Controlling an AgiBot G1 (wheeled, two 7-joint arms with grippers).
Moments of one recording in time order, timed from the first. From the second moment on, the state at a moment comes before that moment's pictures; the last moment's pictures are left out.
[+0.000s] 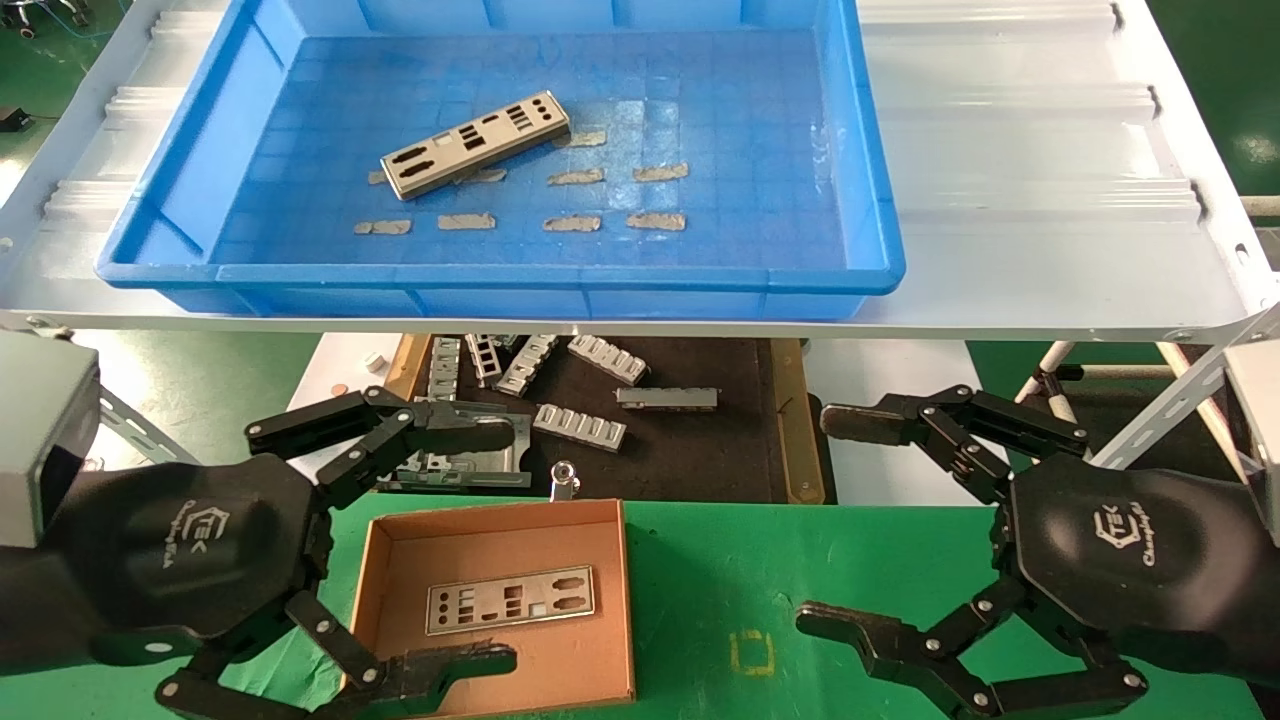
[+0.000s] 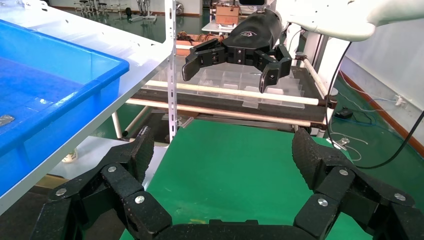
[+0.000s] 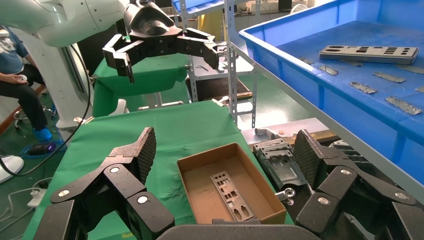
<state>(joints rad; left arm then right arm) -1.07 0.61 0.28 -1.29 0.73 1.50 -0.19 1.10 -0.55 -0.44 1.24 -0.62 -1.42 0.10</state>
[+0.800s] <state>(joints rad) -1.07 0.61 0.28 -1.28 0.73 1.49 -0.19 1.10 -0.55 -0.44 1.24 -0.62 -1.42 0.10</state>
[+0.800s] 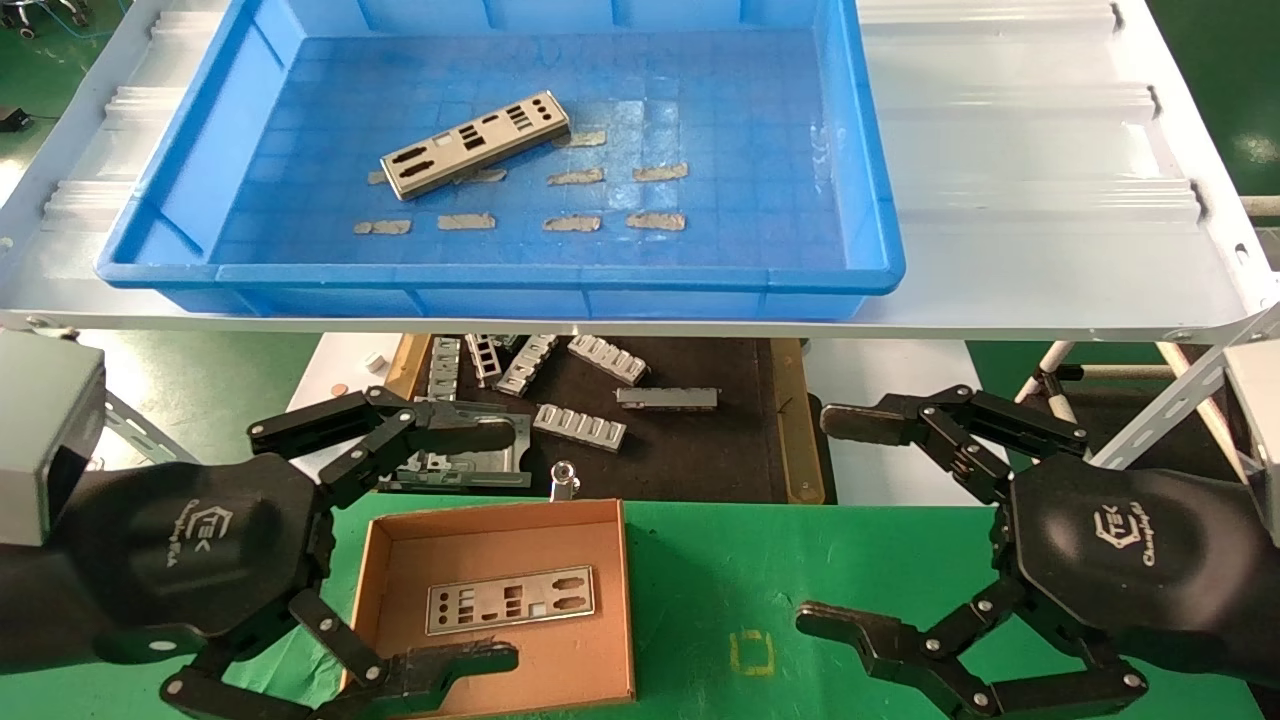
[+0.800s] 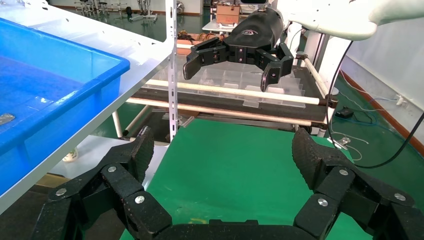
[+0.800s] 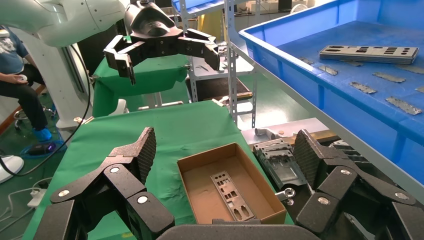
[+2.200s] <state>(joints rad) -1.08 0.61 0.28 -1.28 0.73 1.49 -0.19 1.10 -0.55 -0.44 1.24 -0.62 -1.42 0.10</state>
